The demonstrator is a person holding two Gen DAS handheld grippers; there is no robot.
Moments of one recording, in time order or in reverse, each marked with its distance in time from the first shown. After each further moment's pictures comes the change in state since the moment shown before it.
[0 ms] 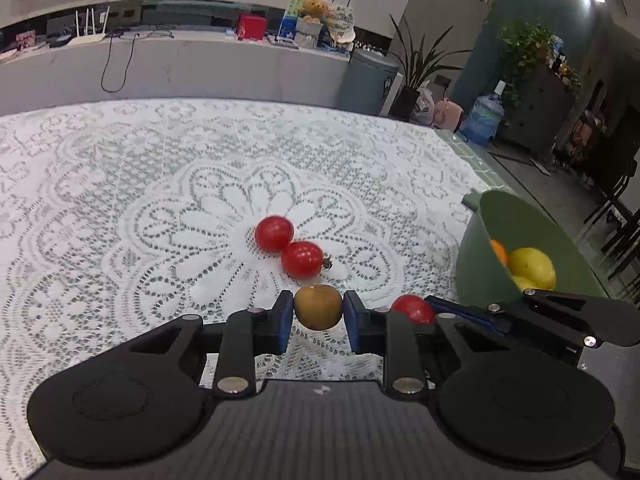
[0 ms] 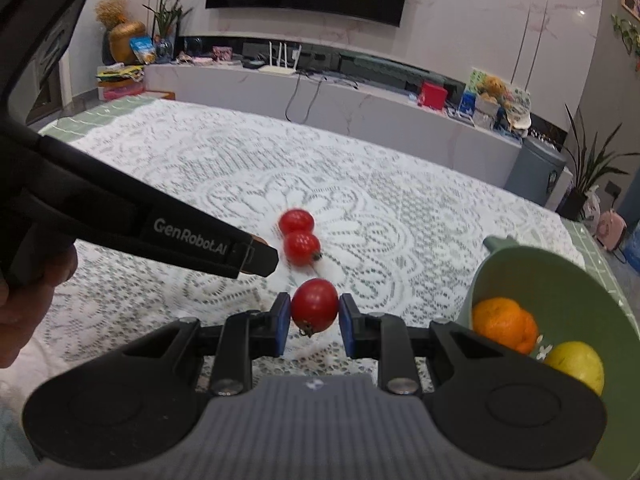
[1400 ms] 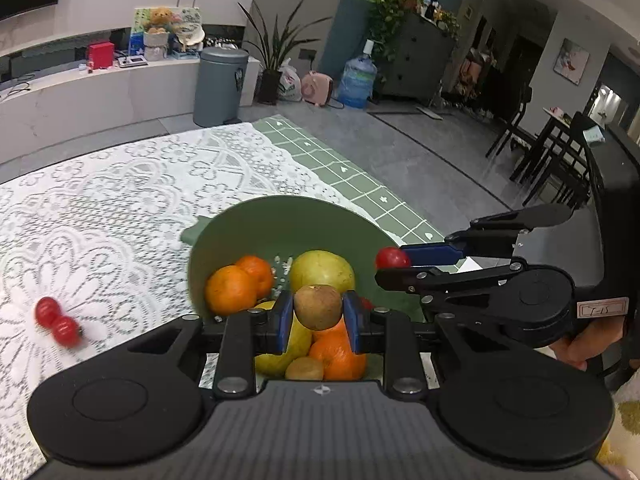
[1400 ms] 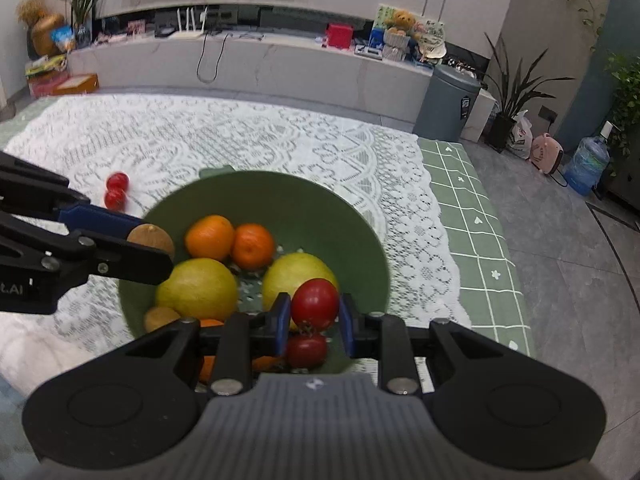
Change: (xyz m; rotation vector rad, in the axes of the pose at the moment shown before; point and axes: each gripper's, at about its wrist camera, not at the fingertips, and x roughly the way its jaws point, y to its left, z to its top) left arm 0.022 -0.172 0.022 0.267 0.070 -0.268; right arm -0.084 -0.193 -0.019 0.113 0.219 -0.146
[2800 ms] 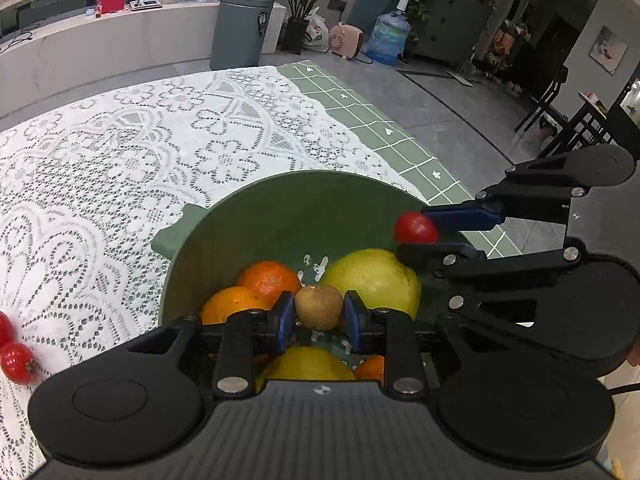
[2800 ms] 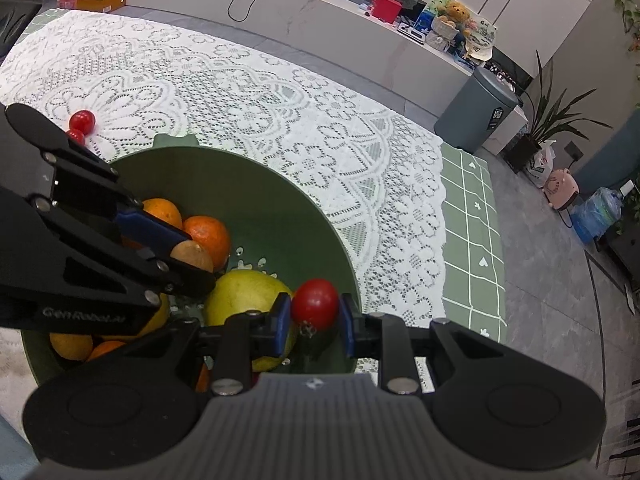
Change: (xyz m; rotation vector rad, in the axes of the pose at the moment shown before) left arm 0.087 0.029 0.022 -0.070 0.147 0.038; right arm 0.064 -0.006 0.042 -0.227 0.114 -0.032
